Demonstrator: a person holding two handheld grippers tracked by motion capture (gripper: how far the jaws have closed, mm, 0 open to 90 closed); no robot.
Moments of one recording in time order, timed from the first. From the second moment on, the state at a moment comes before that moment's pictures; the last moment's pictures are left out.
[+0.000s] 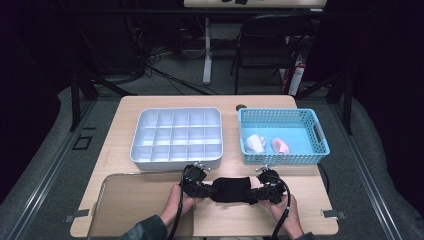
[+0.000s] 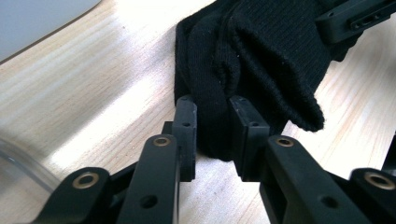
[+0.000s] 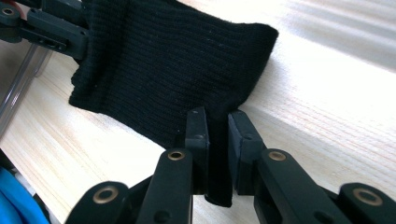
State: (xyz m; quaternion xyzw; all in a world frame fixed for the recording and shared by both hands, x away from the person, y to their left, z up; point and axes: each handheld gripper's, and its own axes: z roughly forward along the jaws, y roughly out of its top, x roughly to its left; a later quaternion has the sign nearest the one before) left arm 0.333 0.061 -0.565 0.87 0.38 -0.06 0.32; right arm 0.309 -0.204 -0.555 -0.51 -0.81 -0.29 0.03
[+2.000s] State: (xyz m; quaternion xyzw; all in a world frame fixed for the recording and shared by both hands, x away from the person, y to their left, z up) left arm 0.334 0.060 -0.568 0.86 0.38 -0.08 0.33; right arm 0.289 -0.131 -0.543 -0.36 -0.88 -0.31 -0.03
